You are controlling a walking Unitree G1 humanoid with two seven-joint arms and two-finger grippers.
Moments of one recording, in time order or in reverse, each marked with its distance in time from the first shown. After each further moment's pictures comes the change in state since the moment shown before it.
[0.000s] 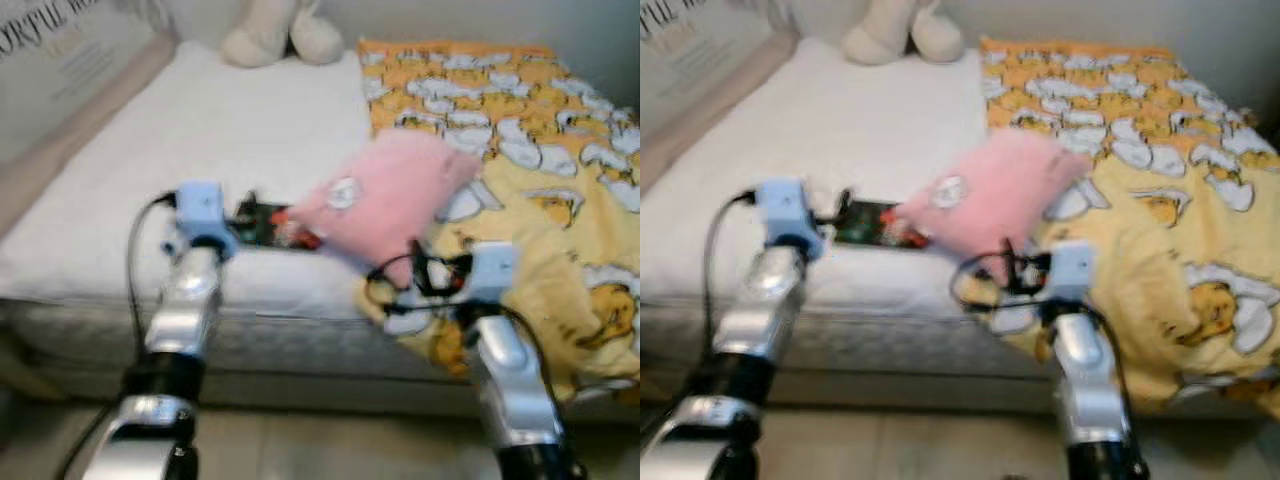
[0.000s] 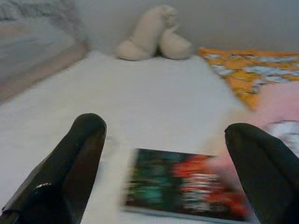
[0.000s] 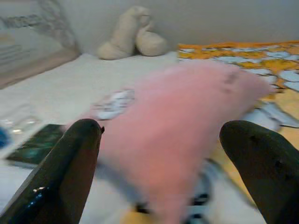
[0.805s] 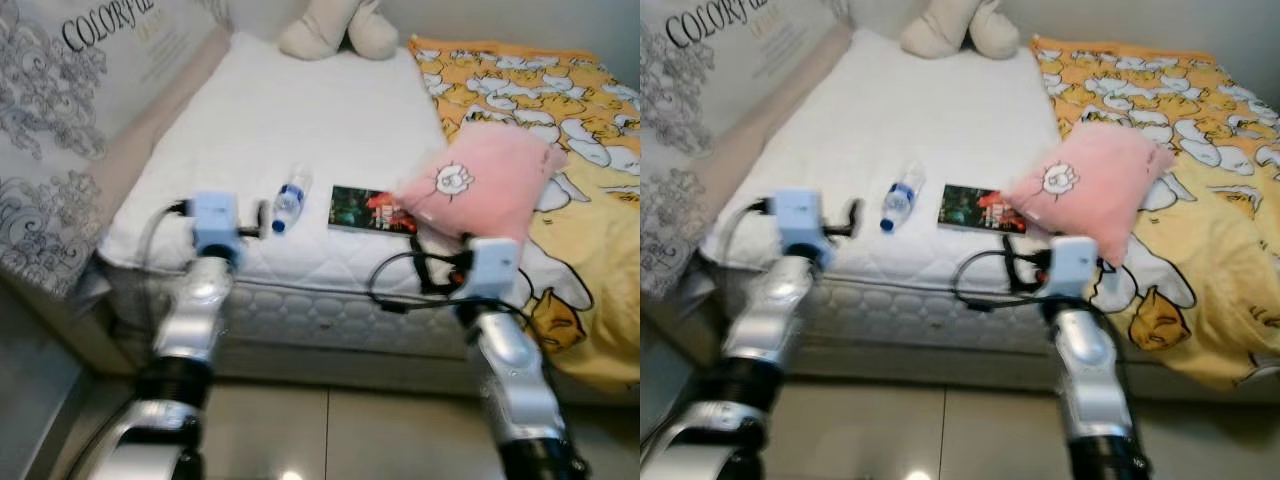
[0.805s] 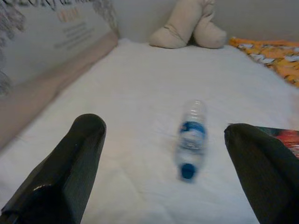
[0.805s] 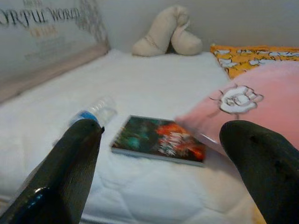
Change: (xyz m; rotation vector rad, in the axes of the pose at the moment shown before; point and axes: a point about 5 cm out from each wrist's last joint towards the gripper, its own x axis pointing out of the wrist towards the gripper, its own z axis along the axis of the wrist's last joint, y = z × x) left arm -0.006 0.001 -0.014 0.019 0.045 0.027; right arm 0.004 0.003 0.003 0.022 -0.017 0.017
